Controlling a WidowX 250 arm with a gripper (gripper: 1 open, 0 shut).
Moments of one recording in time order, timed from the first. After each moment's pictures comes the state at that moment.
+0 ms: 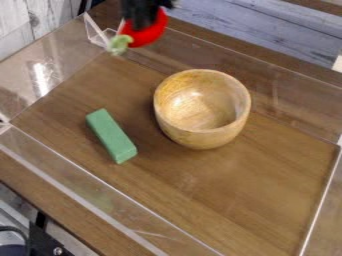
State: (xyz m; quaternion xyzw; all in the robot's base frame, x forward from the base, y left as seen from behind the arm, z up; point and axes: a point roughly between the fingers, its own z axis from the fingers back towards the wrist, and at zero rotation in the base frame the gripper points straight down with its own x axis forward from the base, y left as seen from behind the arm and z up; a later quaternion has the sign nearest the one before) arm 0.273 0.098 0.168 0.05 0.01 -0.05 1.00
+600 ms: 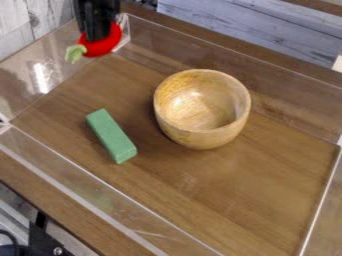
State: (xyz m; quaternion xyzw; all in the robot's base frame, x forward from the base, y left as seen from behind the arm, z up) arm 0.270 0.152 0.128 0.02 0.03 -0.10 0.99
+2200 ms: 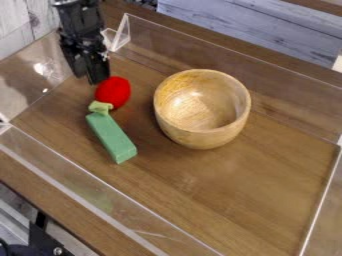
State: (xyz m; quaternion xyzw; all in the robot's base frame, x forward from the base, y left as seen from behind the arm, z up) arm 0.262 0.172 0.069 -0.12 0.02 -0.05 0.99
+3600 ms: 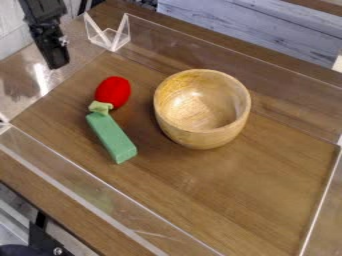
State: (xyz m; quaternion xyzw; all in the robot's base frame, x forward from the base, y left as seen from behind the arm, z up) arm 0.247 0.209 0.081 -0.16 -0.01 -0.09 0.98
